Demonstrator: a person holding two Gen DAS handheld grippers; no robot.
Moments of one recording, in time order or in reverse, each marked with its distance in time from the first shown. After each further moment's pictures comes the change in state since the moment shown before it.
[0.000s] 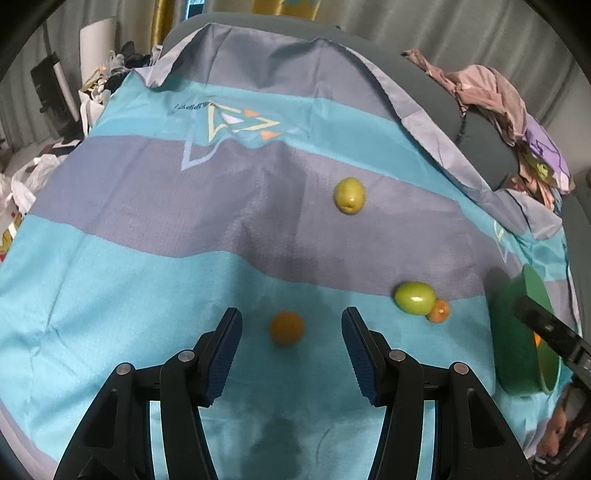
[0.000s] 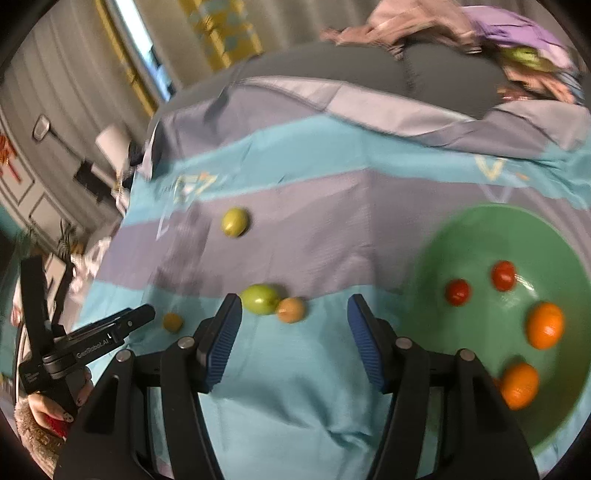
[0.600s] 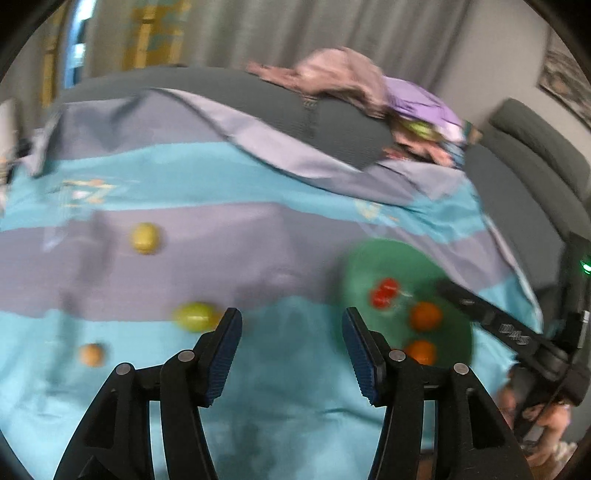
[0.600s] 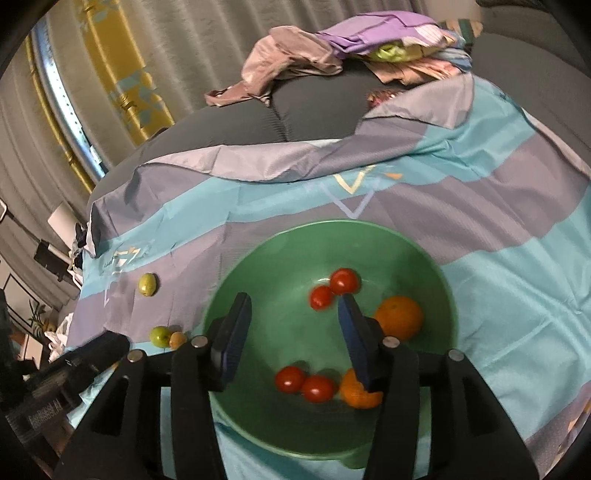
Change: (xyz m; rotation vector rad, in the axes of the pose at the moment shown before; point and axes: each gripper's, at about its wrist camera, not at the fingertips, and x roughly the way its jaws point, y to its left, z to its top) left arm -0.038 -0.150 -0.012 0.263 -0.107 -0.209; right arm -0.099 -0.125 -0.028 0.242 -0.235 -0.184
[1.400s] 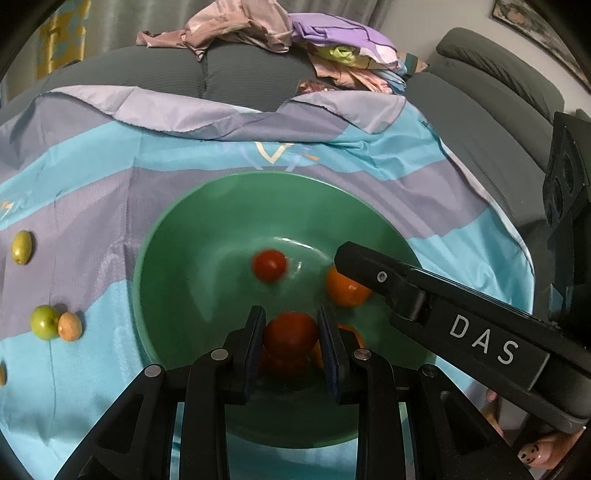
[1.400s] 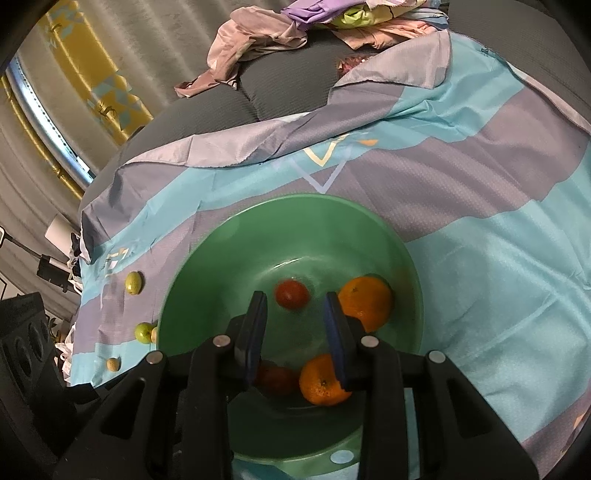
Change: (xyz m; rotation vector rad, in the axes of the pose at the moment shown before) left arm 0.091 -0.143 -0.029 0.185 0.142 -0.168; right arm 0.018 -0.057 -0.001 0.118 0.097 0.020
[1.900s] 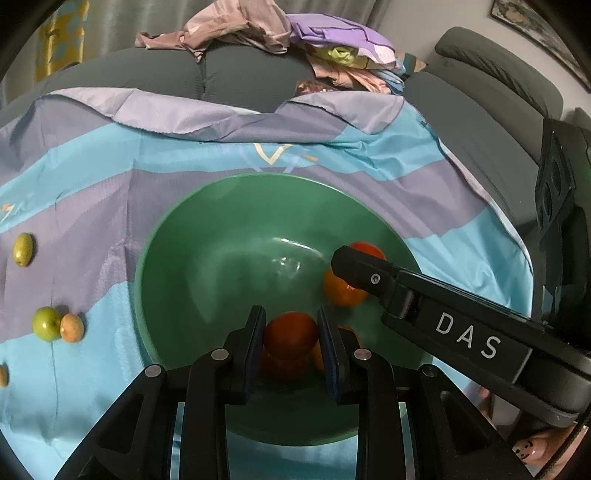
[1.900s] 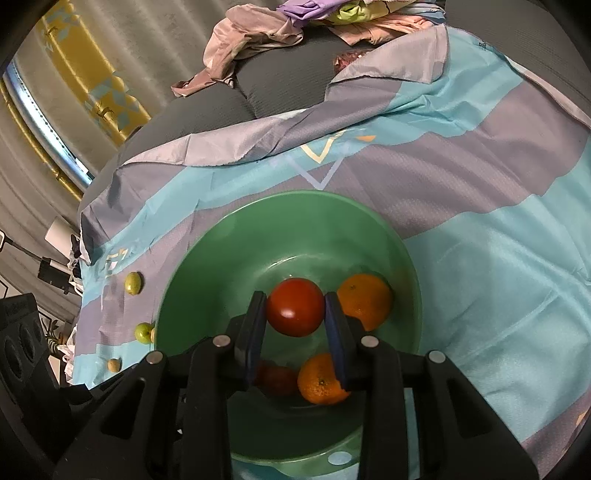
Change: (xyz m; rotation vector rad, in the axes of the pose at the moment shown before) left arm -0.003 -0.003 0.001 0.007 -0.002 0.011; right arm 0.001 -0.002 -0.001 0.013 0.009 -0.003
